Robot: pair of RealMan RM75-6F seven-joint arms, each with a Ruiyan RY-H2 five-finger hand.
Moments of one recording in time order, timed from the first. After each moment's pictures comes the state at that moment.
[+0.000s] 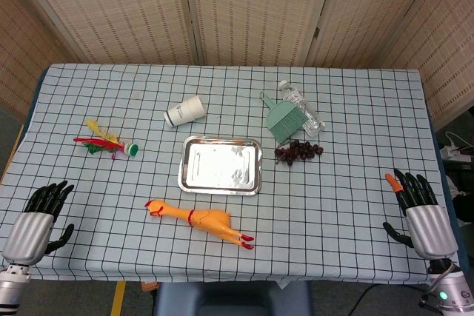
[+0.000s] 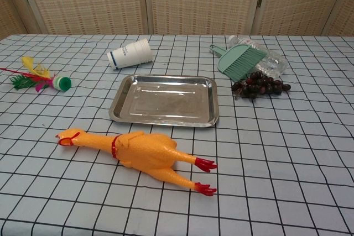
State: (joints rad) left arm -0.14 -1.14 0.00 -1.58 1.57 1.44 0.06; right arm 0.08 -1.16 0.02 -1.58 -1.61 1.51 -0.06
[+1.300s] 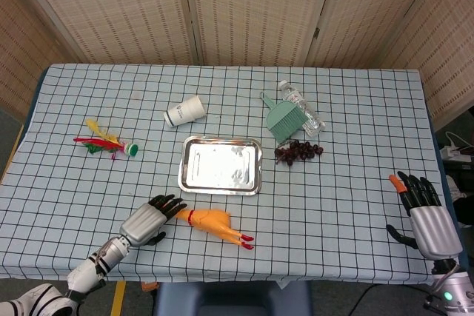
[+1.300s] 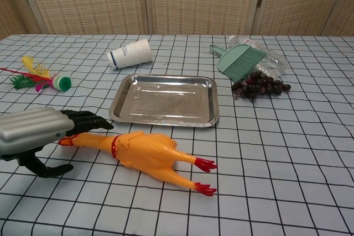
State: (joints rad) left arm -0.53 -1.42 0.00 -1.49 1.61 0.89 0.20; right arm 0.08 -1.12 0.01 -1.61 -1.58 1.47 -0.03
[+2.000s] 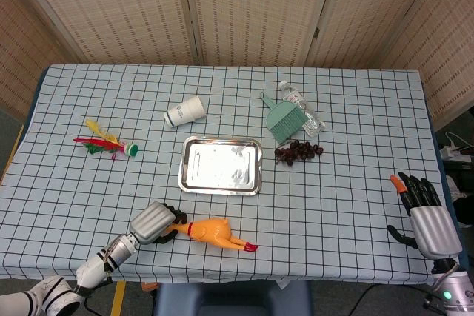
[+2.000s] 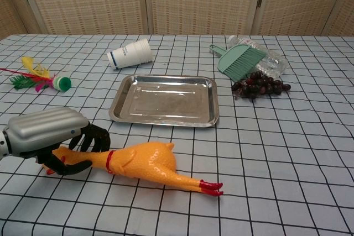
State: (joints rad) left arm -0.59 -1.51 0.05 -1.37 1.70 1.00 -0.03; right arm 0.08 -1.13 0.01 -1.62 -1.56 1.45 -0.05
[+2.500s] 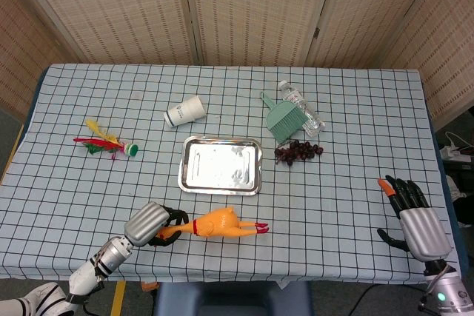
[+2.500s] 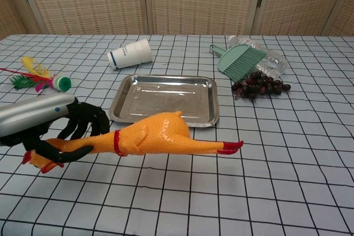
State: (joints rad) left arm -0.56 -1.47 0.08 -1.42 1.74 1.17 -0.26; right arm 0.09 -1.12 -0.01 -1.65 -1.60 1.43 -0.02
